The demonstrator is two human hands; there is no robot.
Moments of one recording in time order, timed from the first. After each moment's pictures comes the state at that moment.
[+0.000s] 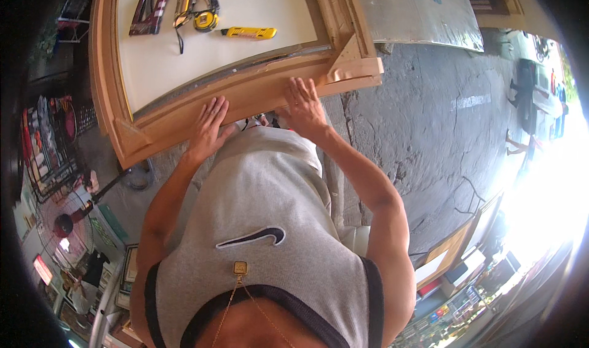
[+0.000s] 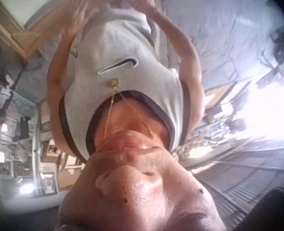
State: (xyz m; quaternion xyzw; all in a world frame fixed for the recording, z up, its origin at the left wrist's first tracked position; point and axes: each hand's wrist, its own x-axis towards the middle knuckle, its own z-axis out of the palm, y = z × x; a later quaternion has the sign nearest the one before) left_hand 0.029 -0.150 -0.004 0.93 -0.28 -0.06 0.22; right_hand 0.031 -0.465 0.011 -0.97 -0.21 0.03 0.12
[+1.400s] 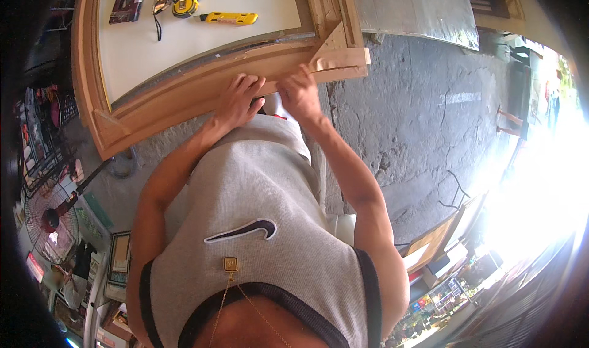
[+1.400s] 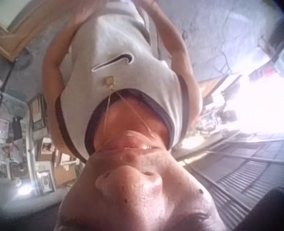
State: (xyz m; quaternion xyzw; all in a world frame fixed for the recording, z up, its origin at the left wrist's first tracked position) left_hand 0.056 -0.288 -0.003 0.90 -0.33 -0.01 0.29; right_hand 0.045 -0.502 0.016 -0.94 -0.18 -0.07 0.28
